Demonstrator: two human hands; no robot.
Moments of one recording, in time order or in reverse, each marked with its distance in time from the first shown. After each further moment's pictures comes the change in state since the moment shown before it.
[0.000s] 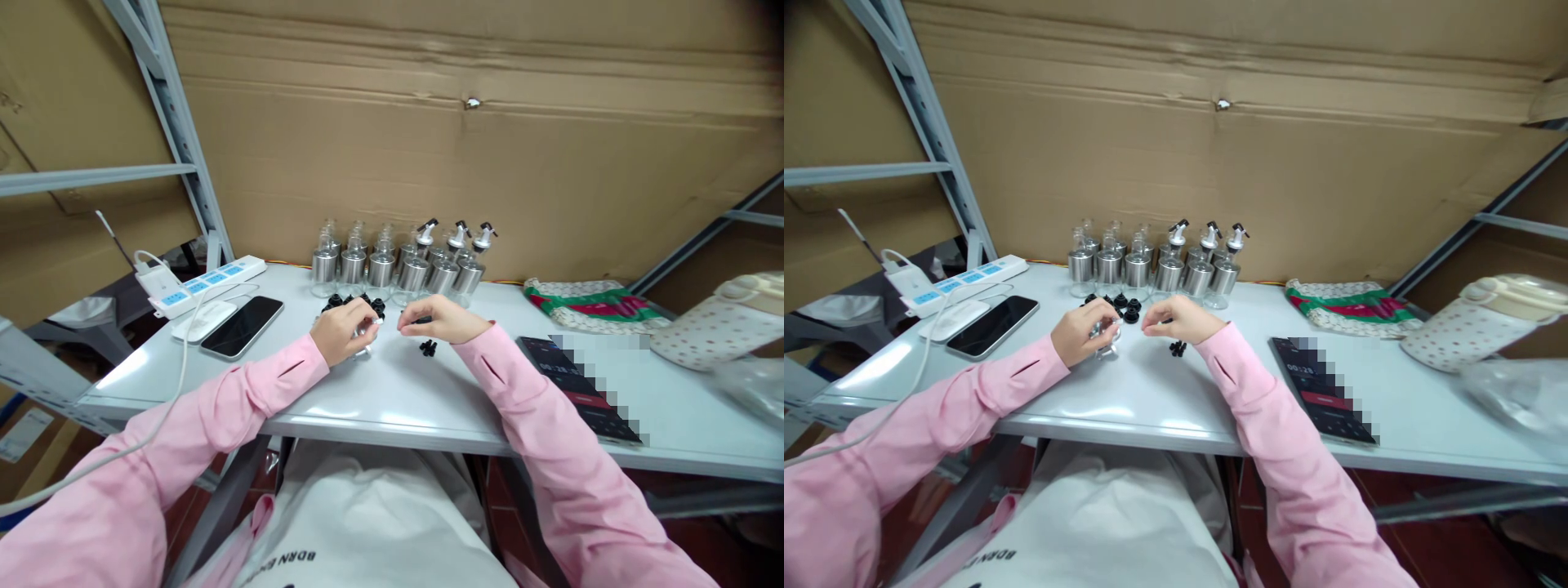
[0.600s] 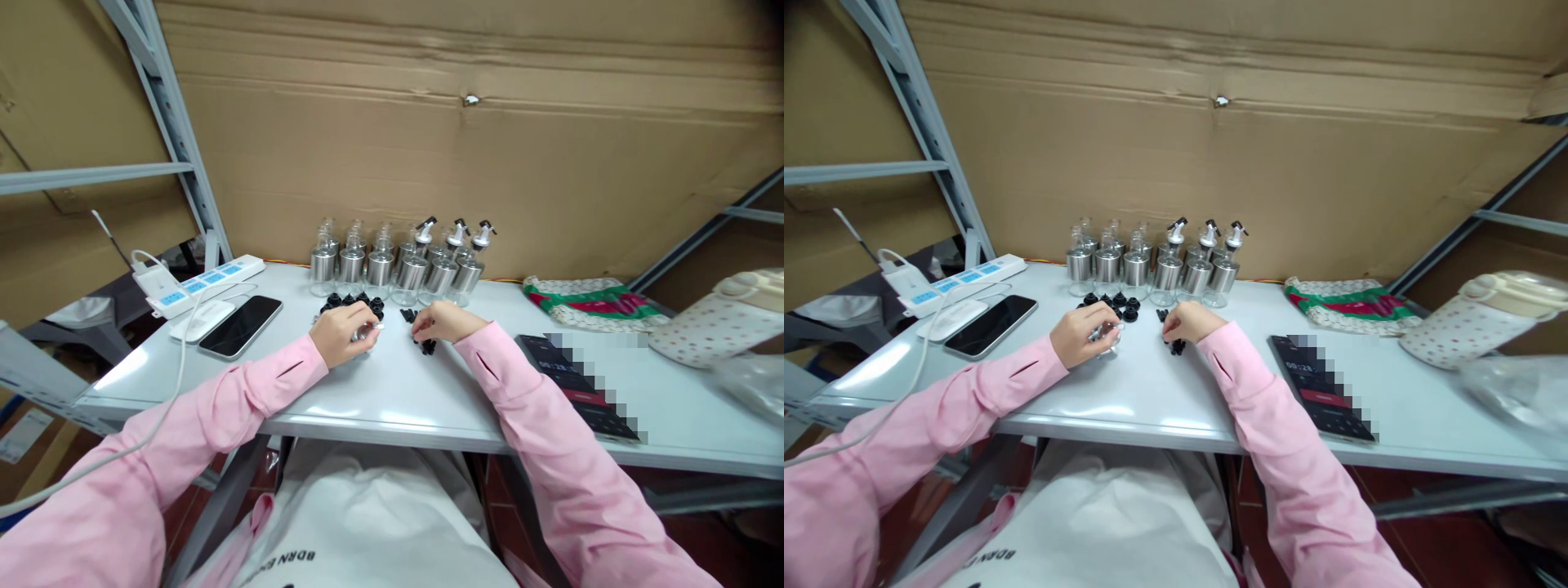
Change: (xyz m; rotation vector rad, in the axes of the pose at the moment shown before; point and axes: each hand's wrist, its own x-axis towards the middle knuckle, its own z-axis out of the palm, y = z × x) left_hand 0.000 0.002 0.000 0.010 -0.027 0.034; right_hand -0.001 0.039 -0.005 -0.420 -0.025 0.253
